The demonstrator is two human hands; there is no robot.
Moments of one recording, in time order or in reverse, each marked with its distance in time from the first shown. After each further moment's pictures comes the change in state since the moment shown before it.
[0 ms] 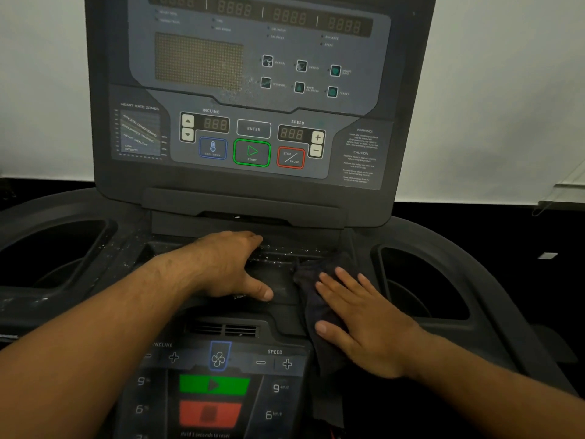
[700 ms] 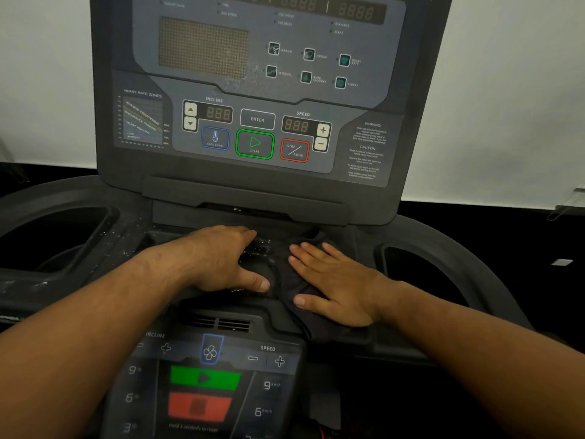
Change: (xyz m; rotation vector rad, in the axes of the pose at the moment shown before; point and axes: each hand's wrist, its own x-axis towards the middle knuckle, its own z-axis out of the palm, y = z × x) left_hand -0.002 0.000 0.001 0.002 -0.021 -0.052; right_hand 0.062 0.016 -0.022 -0.149 -0.024 -0.270
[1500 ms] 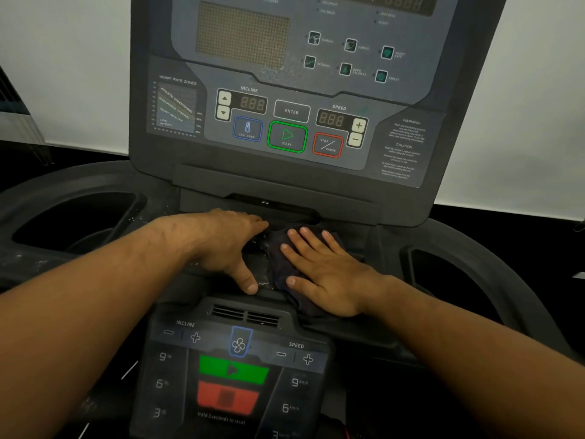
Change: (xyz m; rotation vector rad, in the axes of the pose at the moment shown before) left_hand 0.001 -0.035 -0.011 0.126 -0.128 0.018; right_hand 0.047 -0.031 0.000 0.049 -0.018 0.029
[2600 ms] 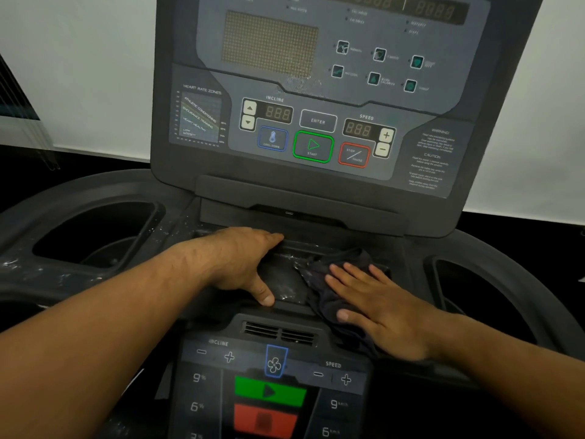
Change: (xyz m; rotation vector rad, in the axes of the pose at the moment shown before) left_hand 0.002 -0.026 0.019 -0.102 0.067 0.053; right_hand -0.043 0.000 -0.001 0.078 -0.113 0.061
